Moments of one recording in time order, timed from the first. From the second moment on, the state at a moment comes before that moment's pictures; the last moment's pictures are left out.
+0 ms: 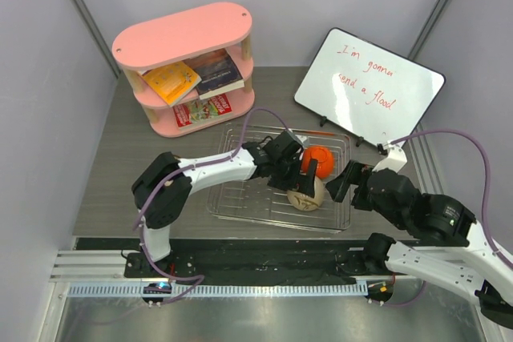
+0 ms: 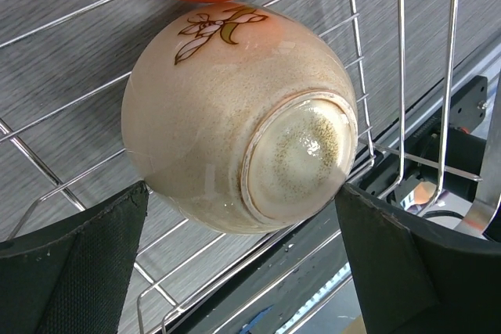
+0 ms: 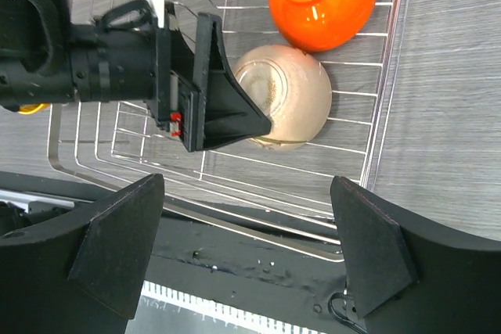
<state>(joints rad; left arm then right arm) -0.98 1.88 1.35 -0.41 0.22 -0.65 0.96 0.59 0.98 -1.10 0.47 0.94</state>
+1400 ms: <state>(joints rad) -0.95 1.92 1.45 -0.44 0.19 -0.70 0.96 0.70 0.93 -1.03 0.48 0.92</state>
